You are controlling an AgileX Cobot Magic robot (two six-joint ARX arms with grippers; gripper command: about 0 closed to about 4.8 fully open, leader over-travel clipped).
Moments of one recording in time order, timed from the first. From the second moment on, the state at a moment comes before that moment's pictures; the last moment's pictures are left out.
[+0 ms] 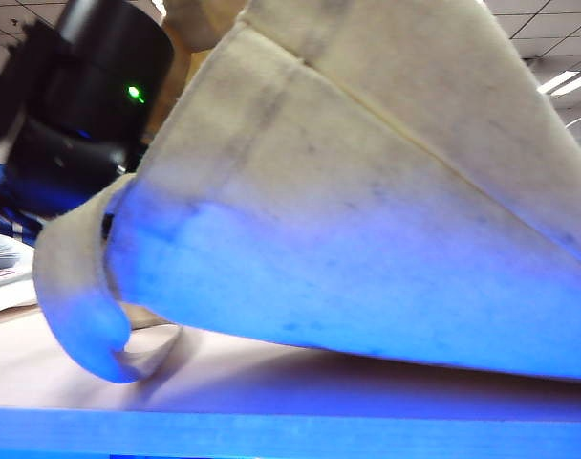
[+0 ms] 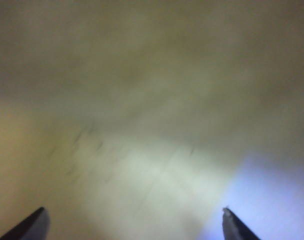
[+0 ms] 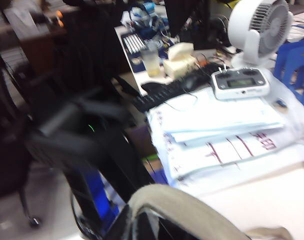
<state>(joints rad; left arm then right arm) -0.81 1.70 0.53 0.83 0.40 -0.21 1.26 1.20 1.75 -0.73 -0.02 0.18</state>
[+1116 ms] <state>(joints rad) -1.03 2.02 1.27 0.10 0.23 -0.04 1.30 1.30 1.82 -0.76 -0.08 0.28</state>
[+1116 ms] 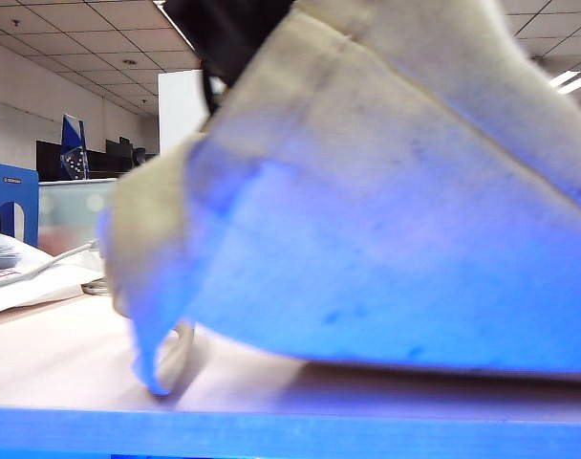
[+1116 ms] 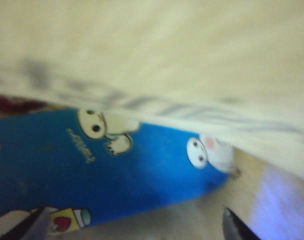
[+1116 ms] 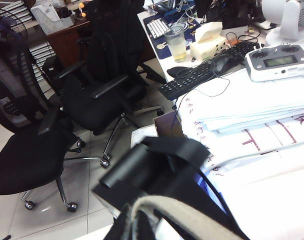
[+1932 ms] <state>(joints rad) -0.92 1.89 1.34 -0.21 0.31 -0.06 1.30 1.28 1.82 -0.85 0.11 0.26</state>
